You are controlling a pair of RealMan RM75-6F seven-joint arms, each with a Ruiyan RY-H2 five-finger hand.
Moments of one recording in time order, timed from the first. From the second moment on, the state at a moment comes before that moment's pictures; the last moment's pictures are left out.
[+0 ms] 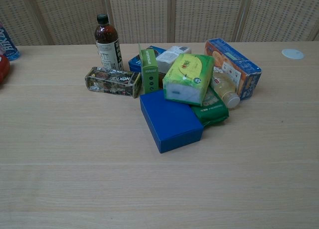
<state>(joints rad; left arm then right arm) -0.04 -1.02 -0.11 -1.83 1.43 1.60 0.09 0.05 -1.08 0.11 -1.79 -1.50 1.56 -0.03</state>
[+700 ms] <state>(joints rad) -0.15 -1.03 -0.12 -1.84 1.45 1.45 0.16 0.06 -1.09 0.12 -1.79 -1.48 1.54 -0.03</state>
